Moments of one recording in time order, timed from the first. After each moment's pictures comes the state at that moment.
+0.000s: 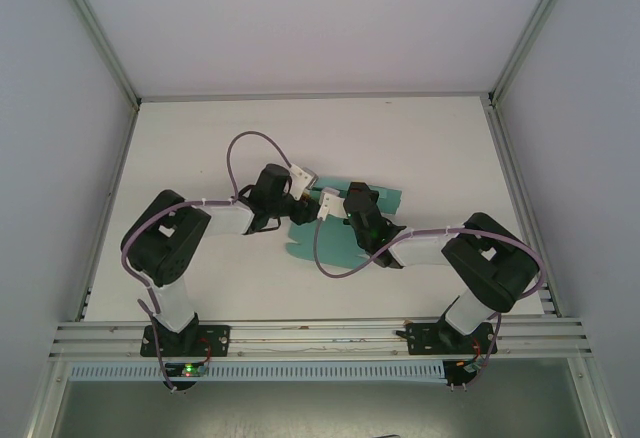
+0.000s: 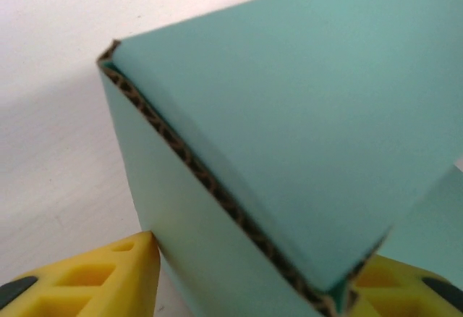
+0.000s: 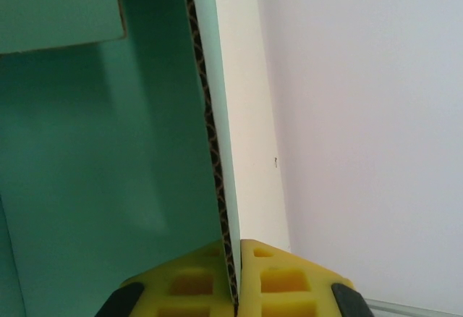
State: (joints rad) left arm -0.53 1.81 0.85 0.27 0.39 -0.07; right arm 0.77 1.61 0.58 0.58 0.60 -1.04
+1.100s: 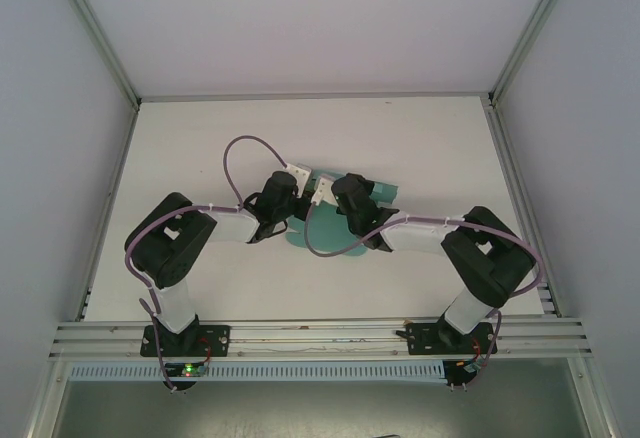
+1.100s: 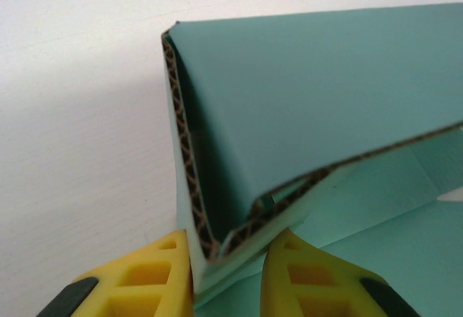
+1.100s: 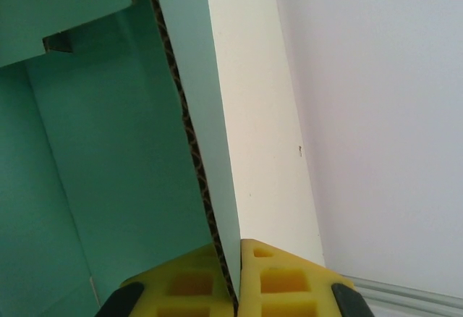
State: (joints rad) left arm -0.59 1.81 0.81 0.42 0.06 -0.20; right arm 0.75 1.65 0.77 0.29 0.60 -0.88
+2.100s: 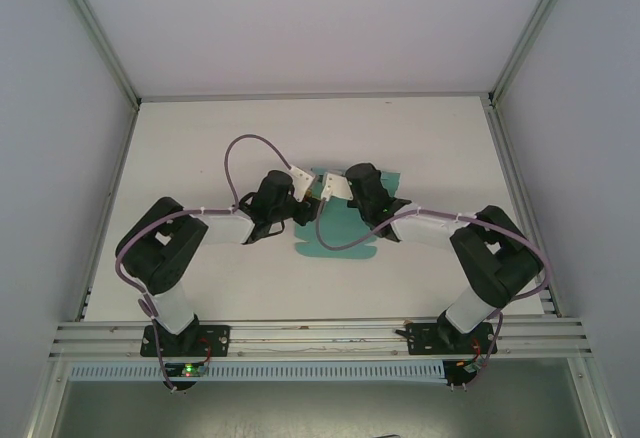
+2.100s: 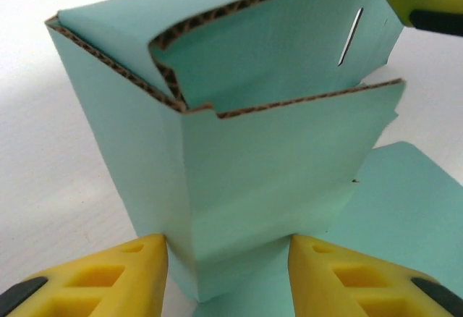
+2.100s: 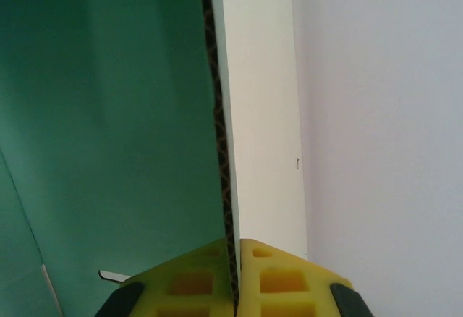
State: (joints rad) left arm -0.58 1.75 0.78 0.39 0.23 -0.10; right arm 0.65 1.62 0.79 0.25 0.45 -1.05
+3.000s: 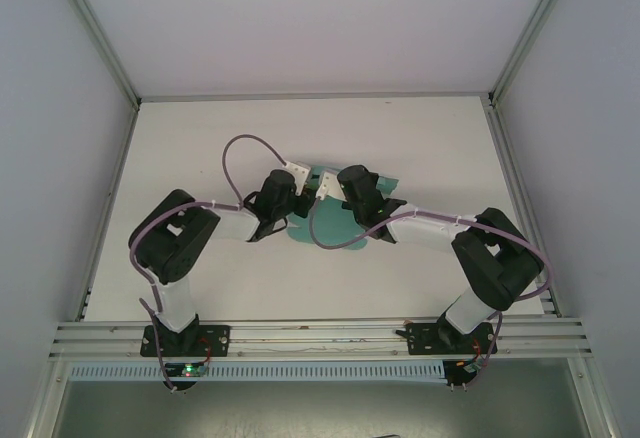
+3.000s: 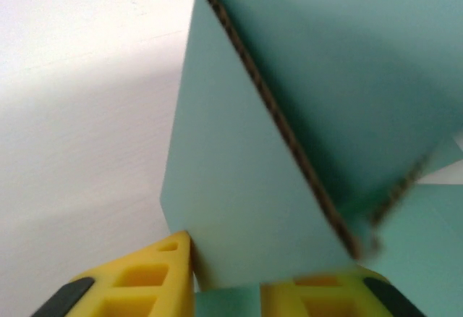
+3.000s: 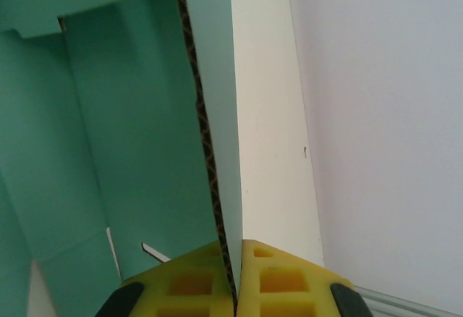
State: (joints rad) left arm -0.57 1.82 0.79 0.50 0.07 -0.18; right arm 0.70 1.61 0.83 0.16 0.52 -0.93
